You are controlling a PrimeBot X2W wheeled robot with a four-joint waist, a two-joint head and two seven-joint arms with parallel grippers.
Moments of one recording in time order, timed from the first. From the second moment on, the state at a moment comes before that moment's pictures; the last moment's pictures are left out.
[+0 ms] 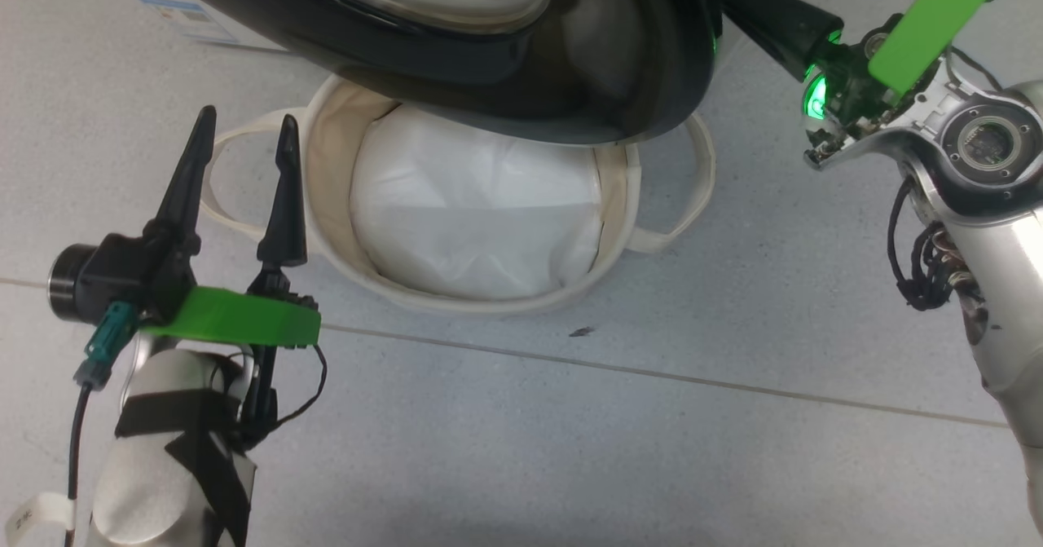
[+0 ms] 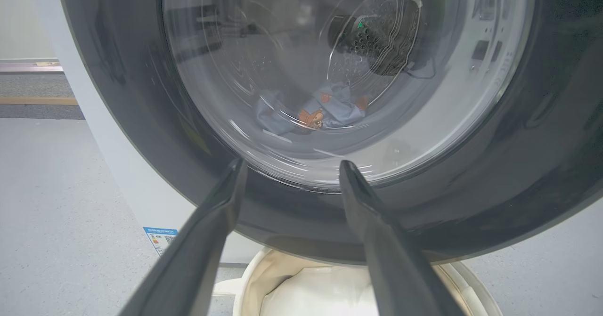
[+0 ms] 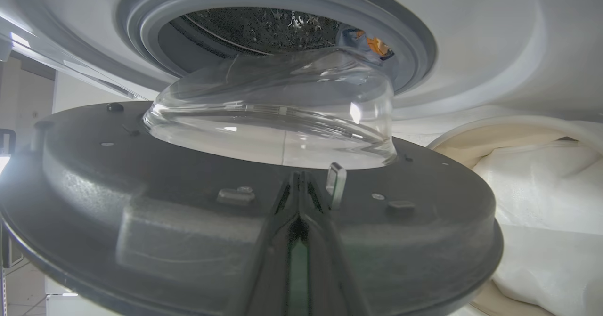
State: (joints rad) left arm -0.51 0.10 -0.03 0.26 -0.14 -0.10 -0.25; right arm -0.94 -0.35 0.40 0.23 1.69 0.12 0.53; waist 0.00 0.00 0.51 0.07
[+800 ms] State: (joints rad) left arm -0.45 0.10 -0.01 0.29 -0.13 -0.10 -0.25; right arm -0.92 -0.37 0.54 0.24 1.70 0.12 0.56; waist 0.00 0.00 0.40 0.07
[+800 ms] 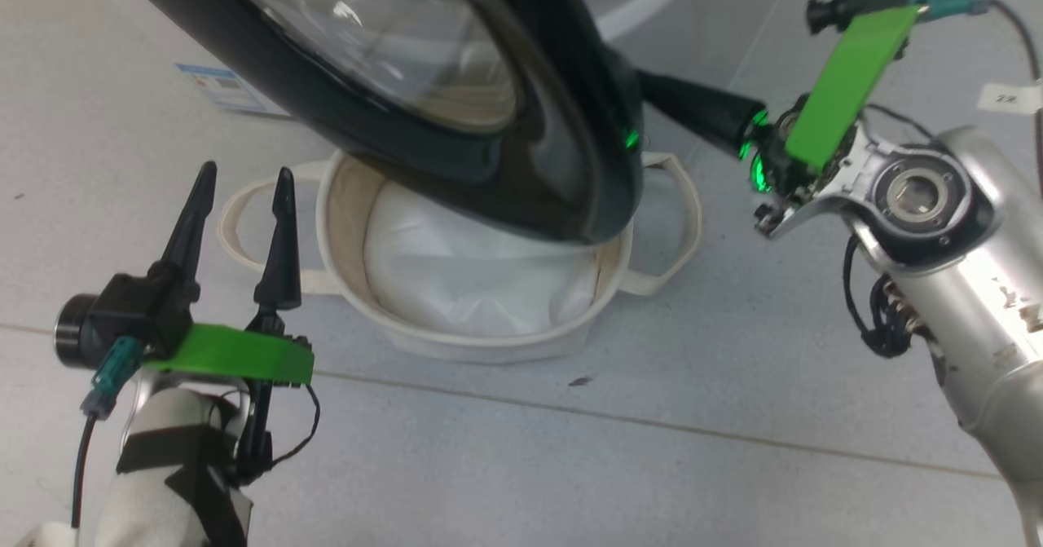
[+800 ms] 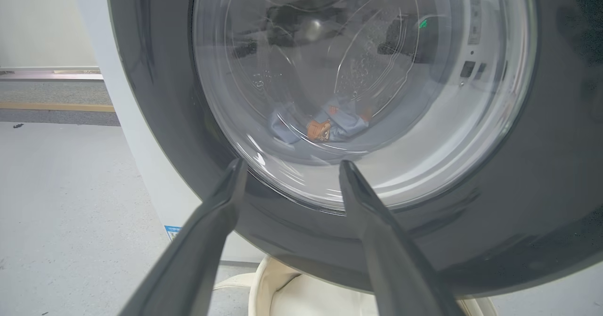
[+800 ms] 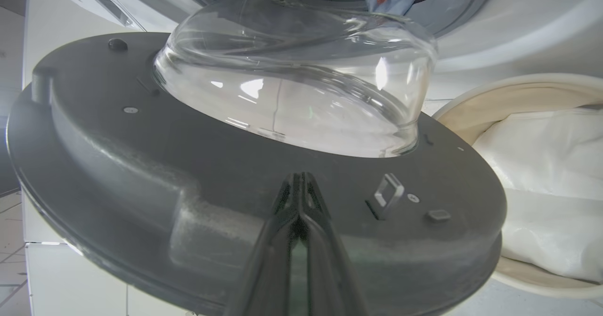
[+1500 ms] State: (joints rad) left arm -0.33 0.10 0.02 0.34 -0.17 -0.11 -0.25; right arm -0.85 -0.40 0.74 0.20 1.74 0.12 0.56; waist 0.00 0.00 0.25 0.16
